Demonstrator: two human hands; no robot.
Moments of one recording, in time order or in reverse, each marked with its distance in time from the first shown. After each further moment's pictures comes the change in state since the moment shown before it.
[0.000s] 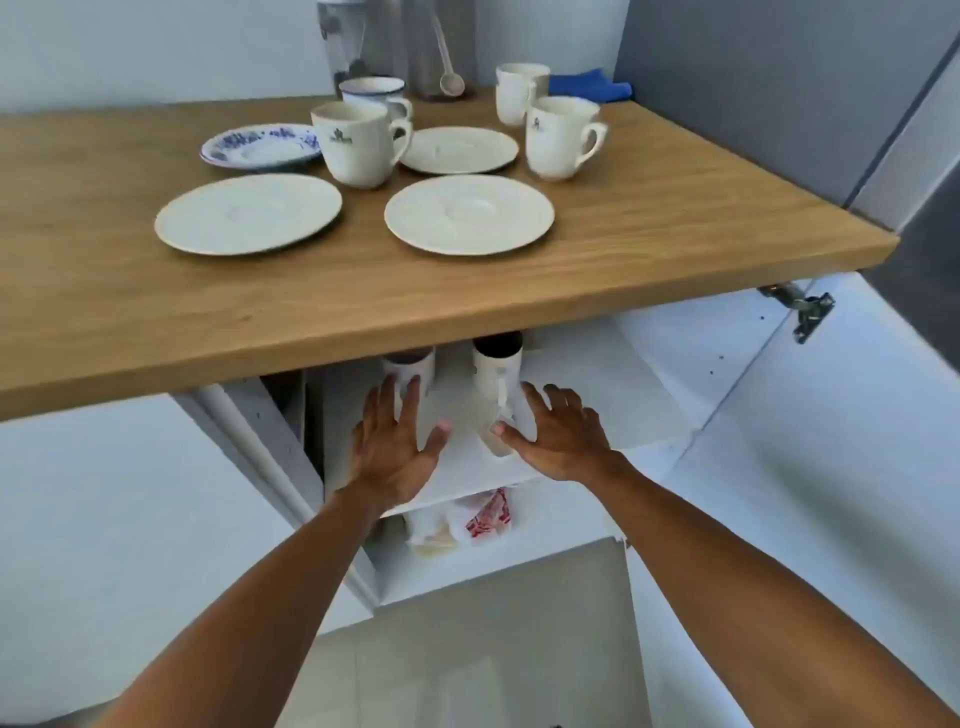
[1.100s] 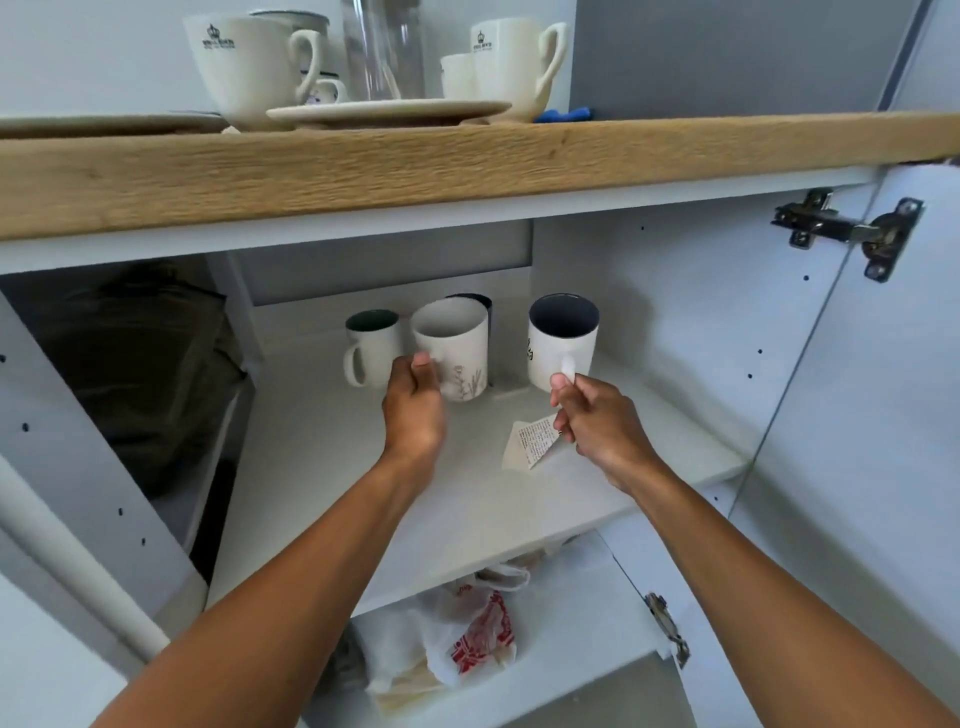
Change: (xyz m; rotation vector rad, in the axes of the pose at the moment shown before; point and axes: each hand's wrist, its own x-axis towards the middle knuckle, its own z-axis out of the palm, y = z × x) left_hand 0.140 0.055 0.082 -1.113 0.393 -0.027; right_hand 0.078 0.069 0.039 1.003 0.560 0.015
